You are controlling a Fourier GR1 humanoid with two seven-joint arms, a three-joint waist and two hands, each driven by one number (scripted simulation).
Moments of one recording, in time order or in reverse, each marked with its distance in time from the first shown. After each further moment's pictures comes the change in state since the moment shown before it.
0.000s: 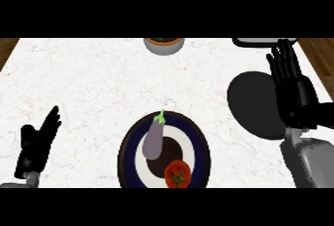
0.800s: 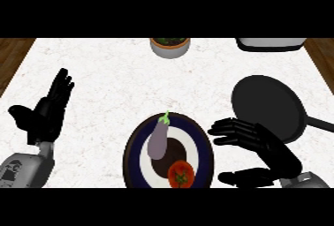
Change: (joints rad) left arm -0.196 -0.081 0.034 -0.093 0.025 -0.002 -0.084; right arm 0.206 -0.210 0.359 -0.070 0.348 0.252 -0.641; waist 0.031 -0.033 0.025
